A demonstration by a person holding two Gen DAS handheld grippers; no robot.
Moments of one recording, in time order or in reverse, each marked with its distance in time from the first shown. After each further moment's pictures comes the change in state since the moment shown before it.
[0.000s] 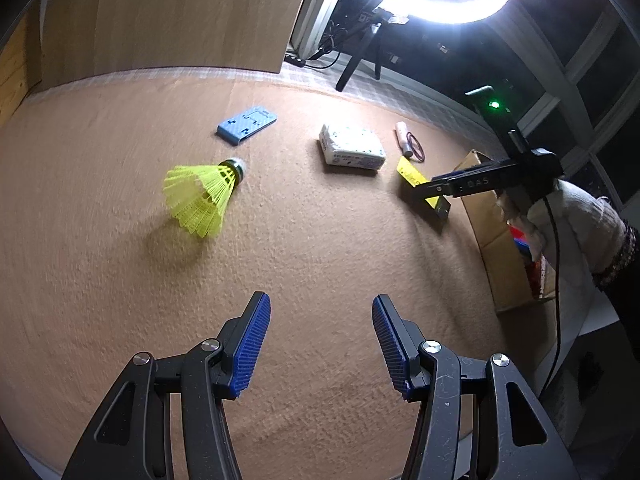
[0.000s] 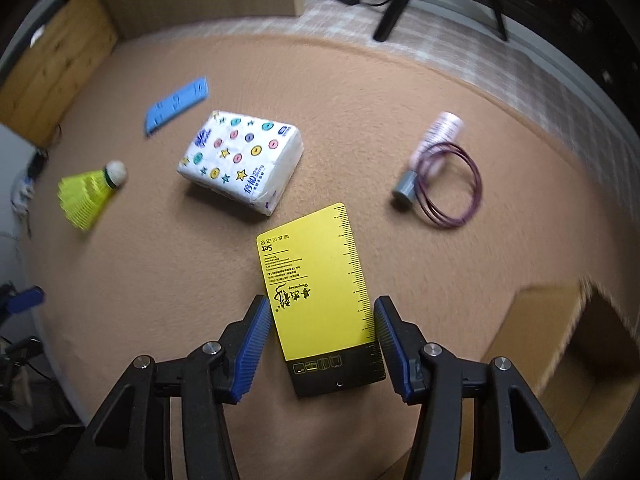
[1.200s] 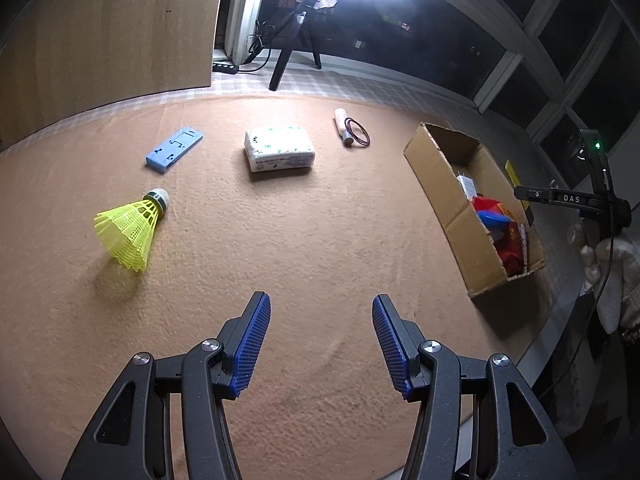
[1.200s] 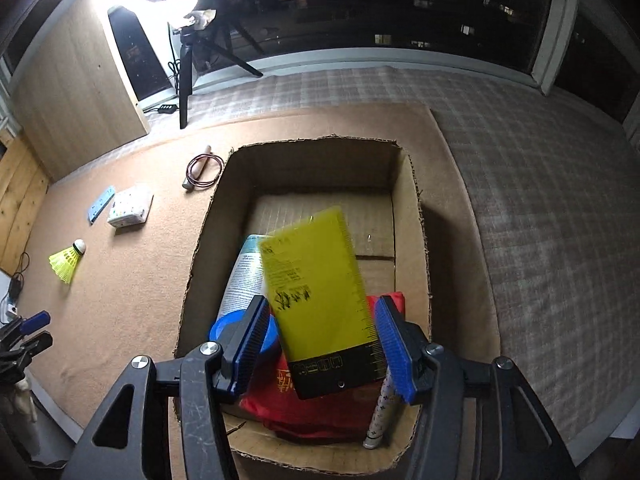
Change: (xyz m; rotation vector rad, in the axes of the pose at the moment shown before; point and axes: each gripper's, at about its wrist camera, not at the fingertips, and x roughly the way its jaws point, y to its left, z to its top) left arm 0.013 -0.067 0.007 0.166 0.028 -0.029; right arm -0.111 -0.113 -0.182 0.452 -0.297 -0.199
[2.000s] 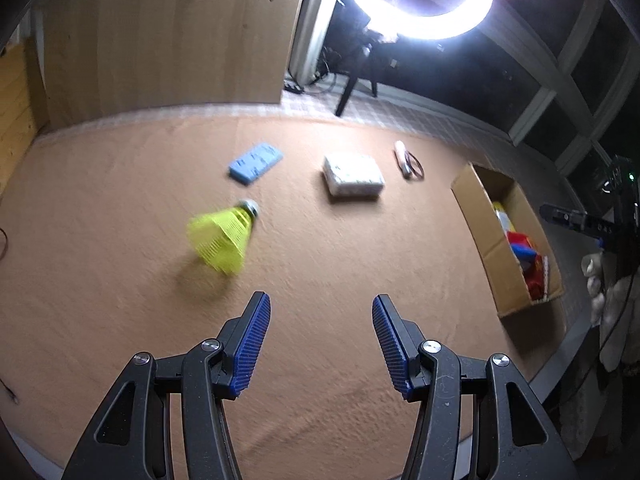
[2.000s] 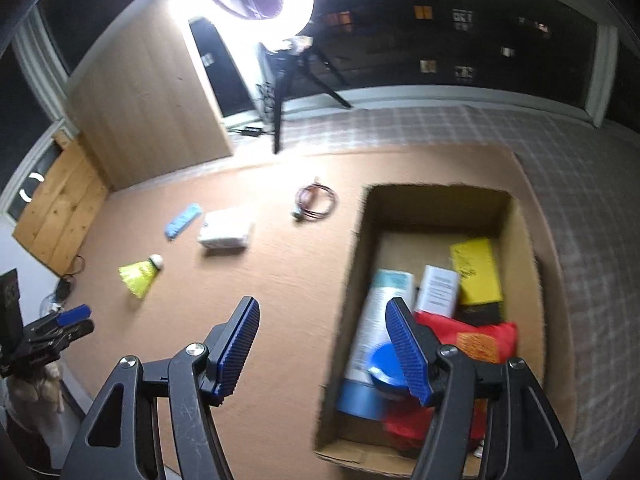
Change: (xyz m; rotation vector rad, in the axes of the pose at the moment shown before) left arm -0.051 0.058 0.006 -0.097 -0.074 0.110; right arm -0.024 0.088 0.004 -0.067 -0.105 0.215
